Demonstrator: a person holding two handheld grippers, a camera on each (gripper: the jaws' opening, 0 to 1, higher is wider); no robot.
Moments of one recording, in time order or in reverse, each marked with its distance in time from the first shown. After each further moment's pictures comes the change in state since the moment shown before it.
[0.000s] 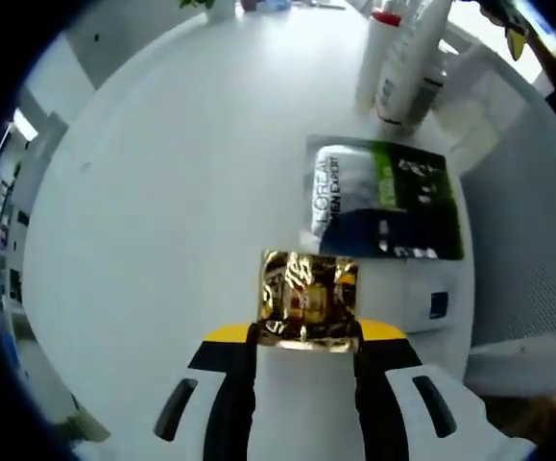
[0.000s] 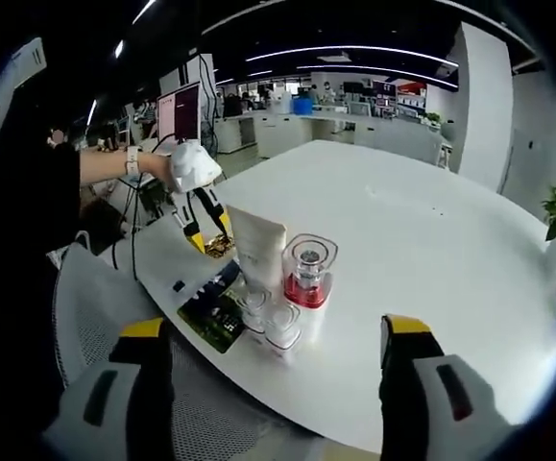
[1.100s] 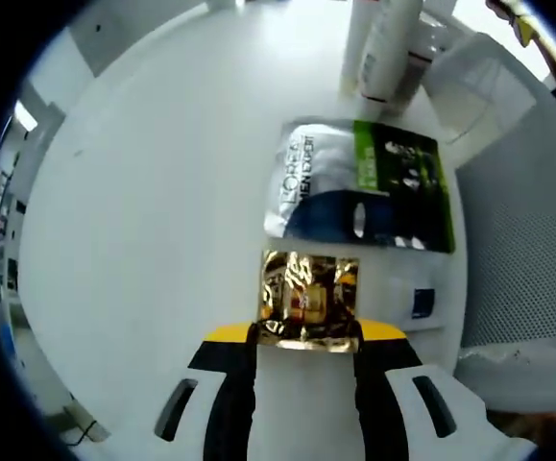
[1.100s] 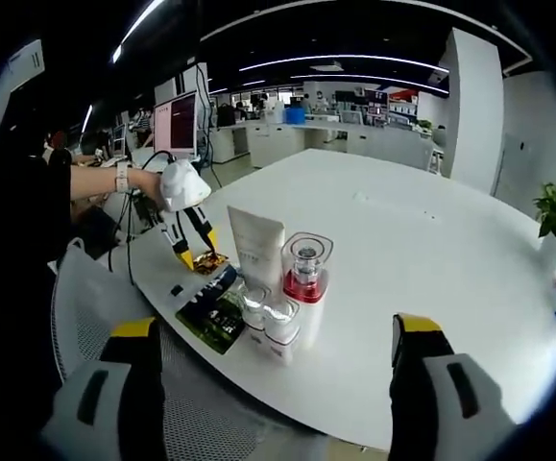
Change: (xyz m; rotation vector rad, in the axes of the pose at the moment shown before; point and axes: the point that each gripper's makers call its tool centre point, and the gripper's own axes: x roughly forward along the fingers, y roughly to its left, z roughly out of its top) left arm 0.011 -0.022 -0.011 -0.034 0.039 -0.002; right arm -0.008 0.002 -0.004 0.007 -0.042 -0.030
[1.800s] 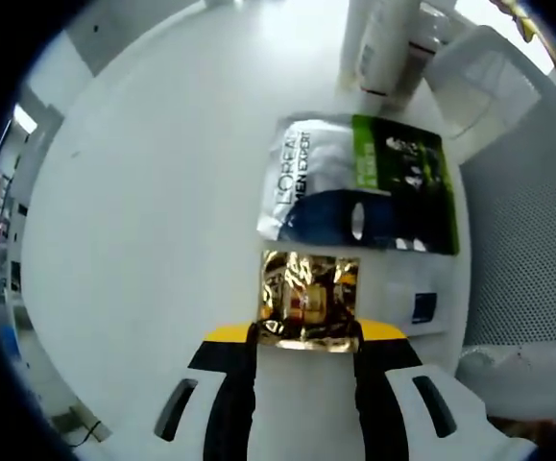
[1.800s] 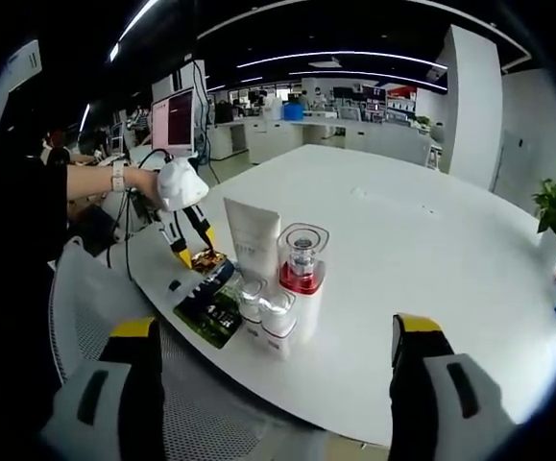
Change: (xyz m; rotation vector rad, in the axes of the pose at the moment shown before) left arm 0.004 -0.004 0.001 0.017 0.030 0.018; right arm 0.000 -0.002 -0.006 0.007 0.015 -0.001
